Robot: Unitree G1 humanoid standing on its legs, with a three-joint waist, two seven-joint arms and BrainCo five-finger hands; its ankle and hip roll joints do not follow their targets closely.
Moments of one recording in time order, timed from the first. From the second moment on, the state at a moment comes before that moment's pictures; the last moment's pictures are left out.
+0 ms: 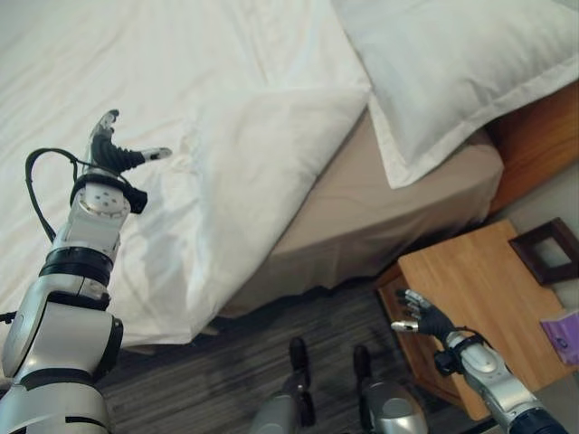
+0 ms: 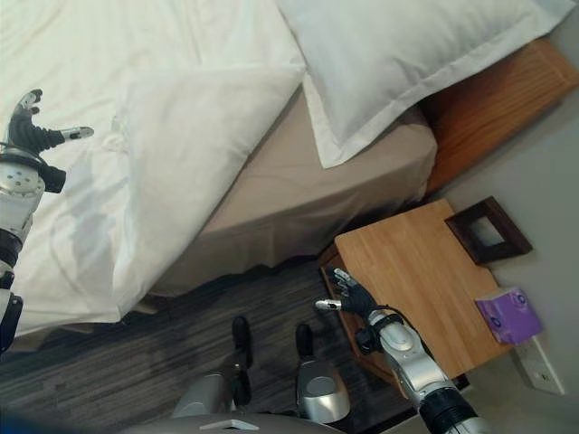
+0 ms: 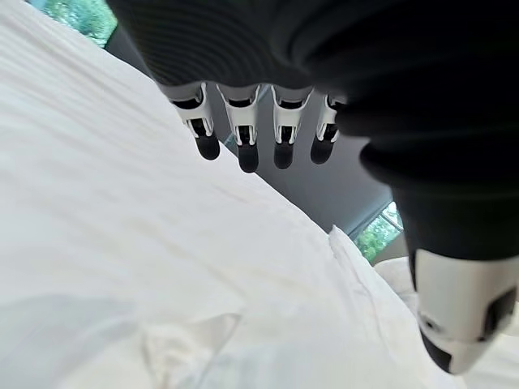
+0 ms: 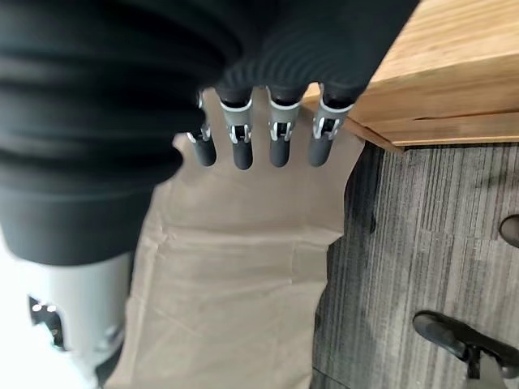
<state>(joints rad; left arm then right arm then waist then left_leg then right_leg) -1.00 0.90 -0.40 1.02 -0.14 -0.11 0.21 -0.01 -0.53 0.38 0.36 0.31 -0.13 0.15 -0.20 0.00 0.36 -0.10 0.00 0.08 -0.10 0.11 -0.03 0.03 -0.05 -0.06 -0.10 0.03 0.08</state>
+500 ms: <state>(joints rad) -1.09 0.88 -0.38 1.19 -0.27 -0.10 0.17 0.04 -0.53 0.34 0.38 0.33 -0.14 0.13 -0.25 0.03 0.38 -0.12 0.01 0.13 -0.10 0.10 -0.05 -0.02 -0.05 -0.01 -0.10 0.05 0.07</state>
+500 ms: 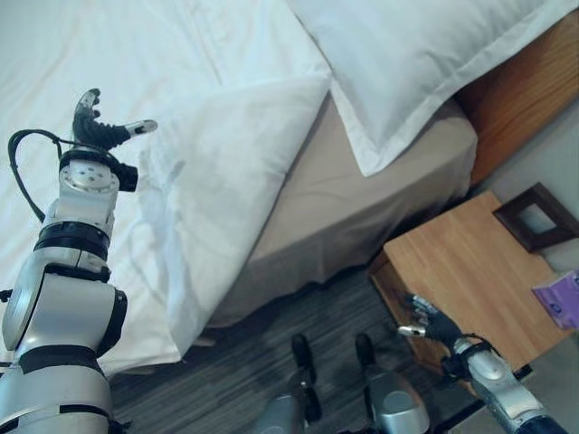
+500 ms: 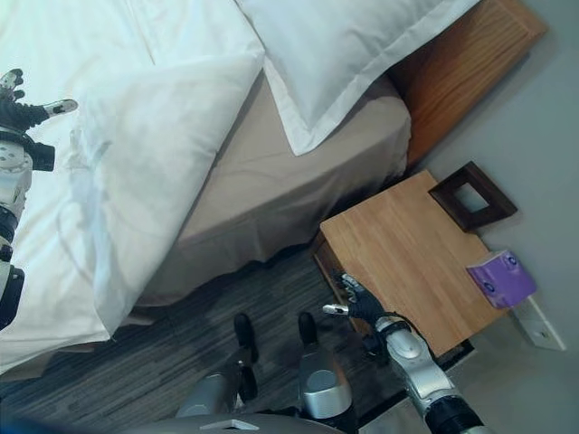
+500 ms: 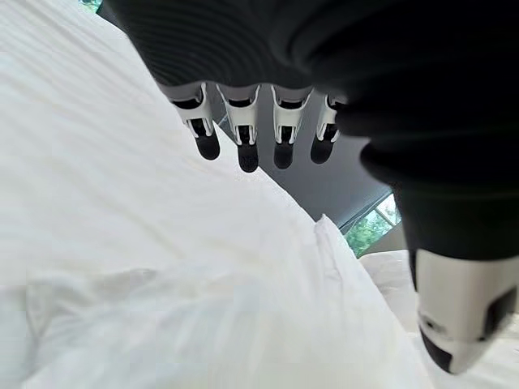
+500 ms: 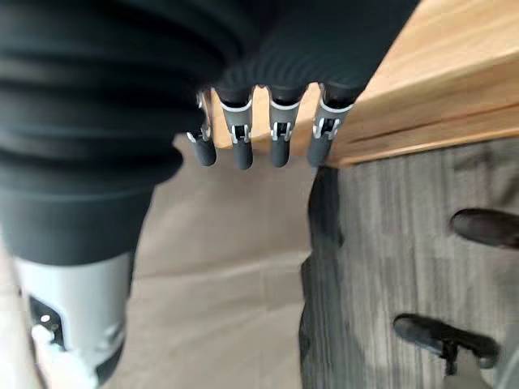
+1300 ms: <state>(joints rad) -1.07 0.94 -0.31 1.25 -0.27 -0.09 0.15 0.06 -0.53 0.32 0.37 0.34 -0.14 0.14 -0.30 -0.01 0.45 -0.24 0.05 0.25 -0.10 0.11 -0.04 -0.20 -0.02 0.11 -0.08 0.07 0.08</state>
